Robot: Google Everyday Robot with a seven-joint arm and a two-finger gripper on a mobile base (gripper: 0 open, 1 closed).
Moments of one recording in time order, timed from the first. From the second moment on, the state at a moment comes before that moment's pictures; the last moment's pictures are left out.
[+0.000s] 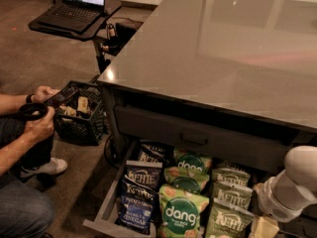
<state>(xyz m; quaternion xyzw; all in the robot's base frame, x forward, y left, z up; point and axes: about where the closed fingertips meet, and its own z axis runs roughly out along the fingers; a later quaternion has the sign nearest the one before) 0.332 -0.275 0.585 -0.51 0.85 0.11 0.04</state>
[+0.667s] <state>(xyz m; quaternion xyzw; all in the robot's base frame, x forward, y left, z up) 0.354 -0.269 0.522 -0.50 0.85 0.13 0.04</state>
